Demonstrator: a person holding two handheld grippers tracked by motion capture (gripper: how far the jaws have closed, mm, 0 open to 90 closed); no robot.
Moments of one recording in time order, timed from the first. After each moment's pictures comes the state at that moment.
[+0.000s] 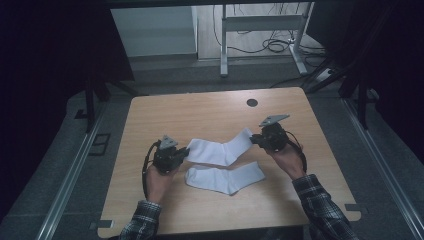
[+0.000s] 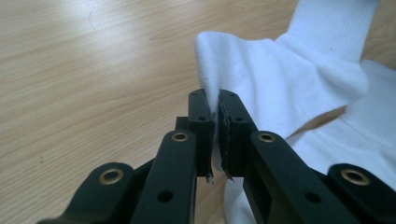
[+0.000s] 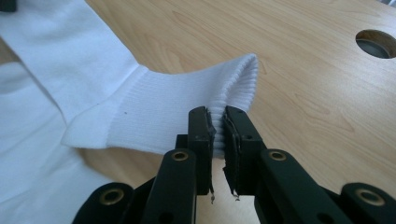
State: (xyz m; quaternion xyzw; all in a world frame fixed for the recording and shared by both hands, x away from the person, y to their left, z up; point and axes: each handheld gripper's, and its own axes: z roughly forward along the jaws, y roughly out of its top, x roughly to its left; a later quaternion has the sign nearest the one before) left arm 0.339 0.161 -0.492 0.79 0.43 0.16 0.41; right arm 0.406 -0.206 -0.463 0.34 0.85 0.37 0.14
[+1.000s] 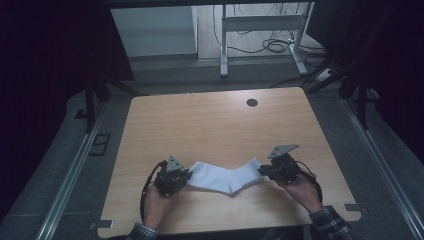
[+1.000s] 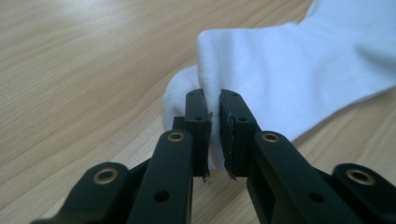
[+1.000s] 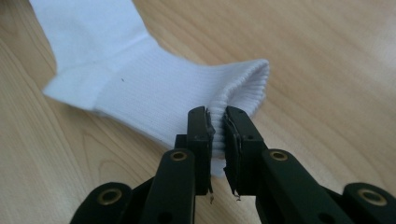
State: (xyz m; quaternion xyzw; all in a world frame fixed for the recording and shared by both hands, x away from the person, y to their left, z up) left arm 0.285 0.144 -0.511 0.83 0.41 0.15 0.33; right arm 0.328 -0.227 -0.498 0.32 0.88 0.33 0.09
